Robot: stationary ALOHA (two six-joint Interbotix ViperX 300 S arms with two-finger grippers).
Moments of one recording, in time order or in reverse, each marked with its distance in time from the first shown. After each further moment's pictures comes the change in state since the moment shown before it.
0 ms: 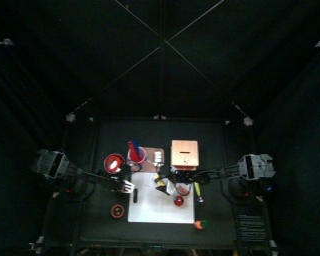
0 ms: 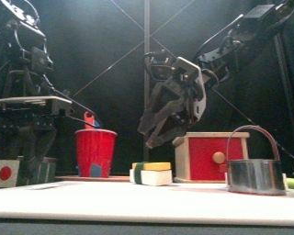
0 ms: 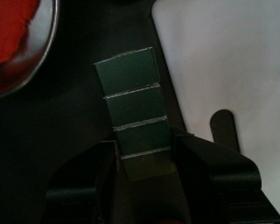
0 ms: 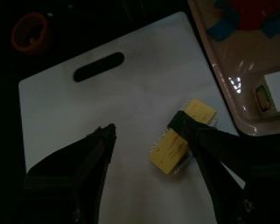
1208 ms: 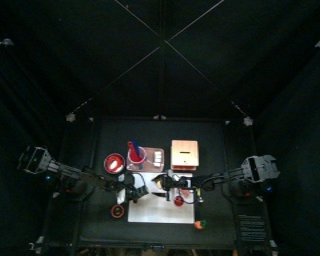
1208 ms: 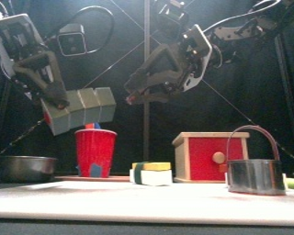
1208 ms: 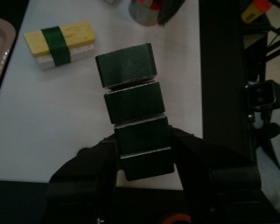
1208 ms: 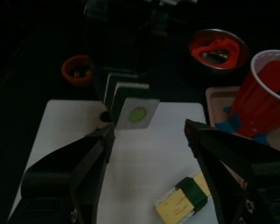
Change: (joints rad) left arm -0.011 -0.224 0.187 0.066 -0.785 0.816; right arm 0.101 -0.054 0.034 -0.348 -0.304 0.014
